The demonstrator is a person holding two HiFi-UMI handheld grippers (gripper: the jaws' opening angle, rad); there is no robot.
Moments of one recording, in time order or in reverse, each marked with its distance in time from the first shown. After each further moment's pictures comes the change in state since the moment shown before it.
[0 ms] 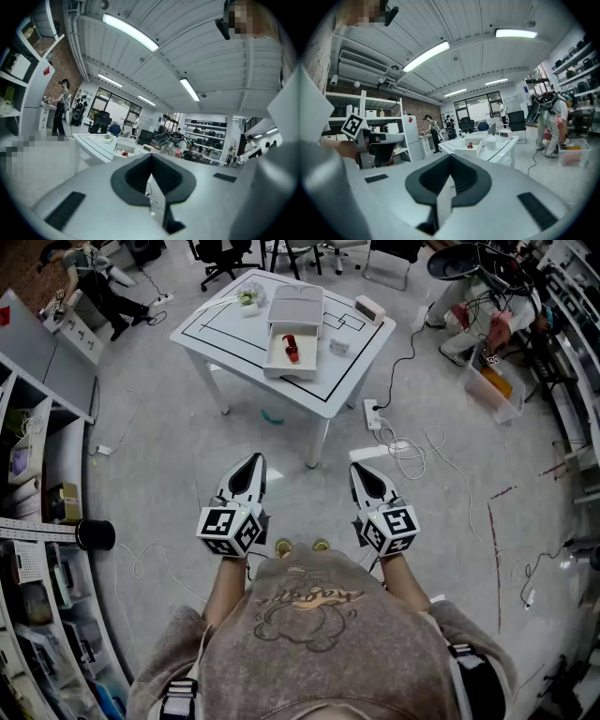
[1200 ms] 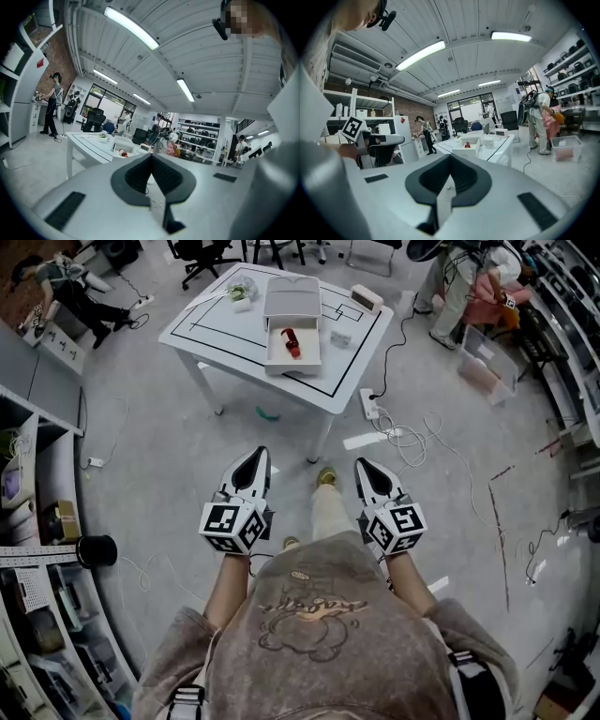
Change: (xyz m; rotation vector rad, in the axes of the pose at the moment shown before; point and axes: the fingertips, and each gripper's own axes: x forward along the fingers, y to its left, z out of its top) left arm 0.019 0.042 0.000 0.001 0.012 -0.099; right arm 0.029 0.017 -0.008 0.031 -0.016 -0.098
